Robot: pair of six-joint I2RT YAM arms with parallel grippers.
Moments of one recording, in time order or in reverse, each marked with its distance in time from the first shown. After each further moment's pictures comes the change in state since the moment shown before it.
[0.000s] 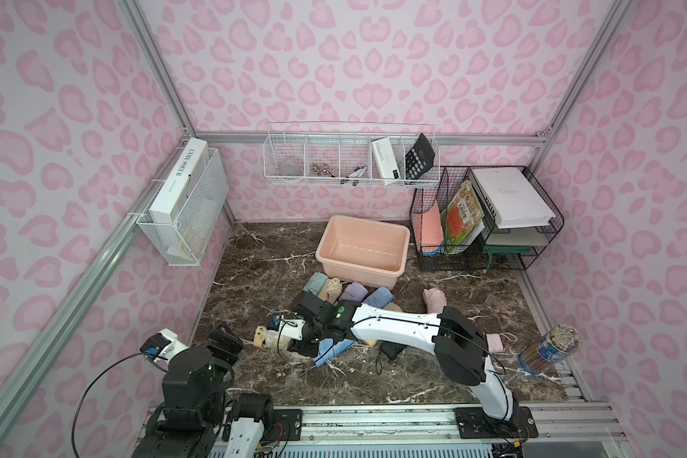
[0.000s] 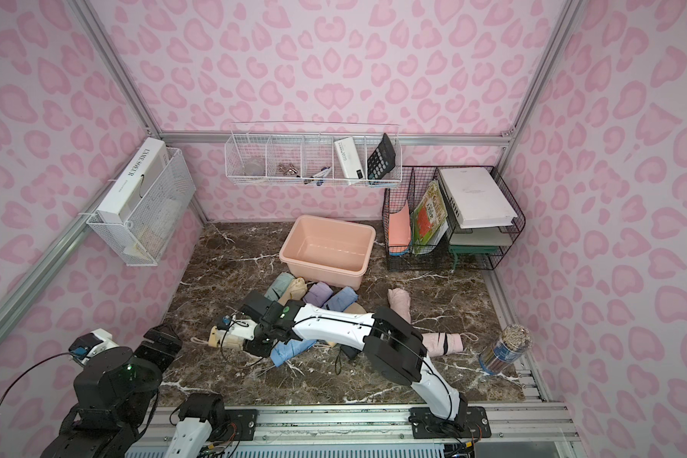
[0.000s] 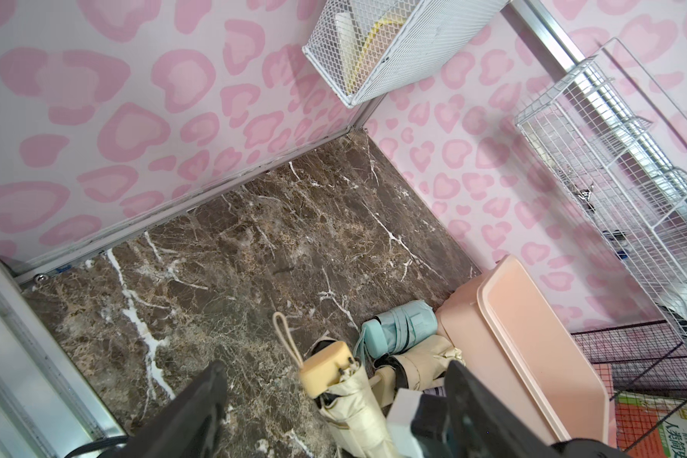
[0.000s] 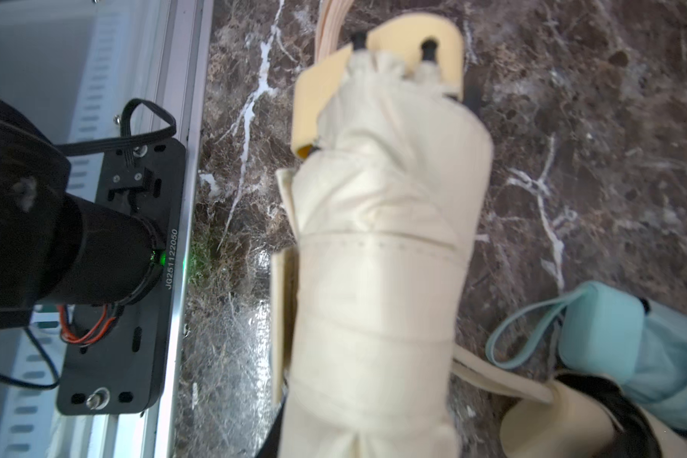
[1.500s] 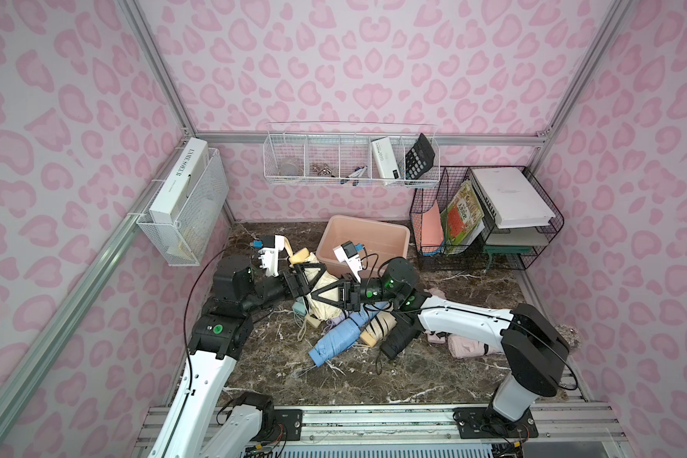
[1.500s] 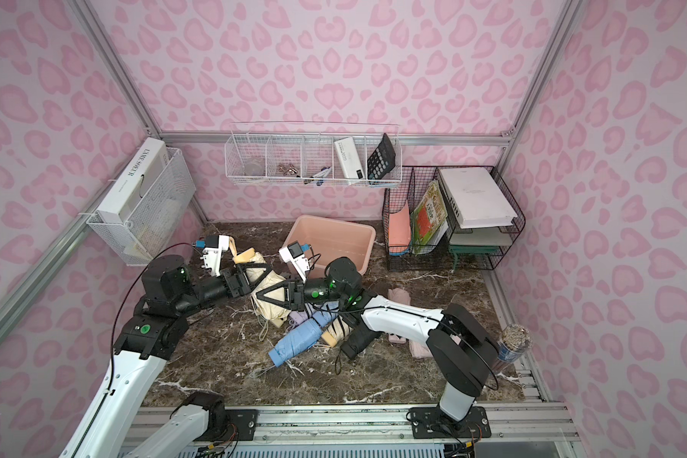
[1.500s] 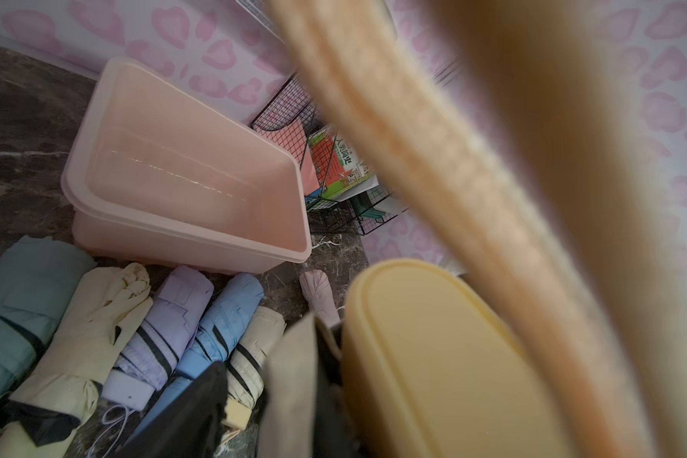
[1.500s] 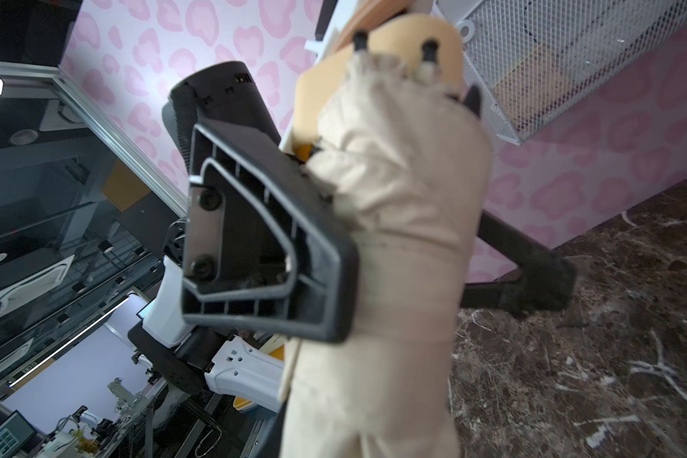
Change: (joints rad) left arm -0.113 0.513 -0.076 0.801 1.061 0.149; right arm -0.267 -0.414 -0.610 1.314 -0.518 1.090
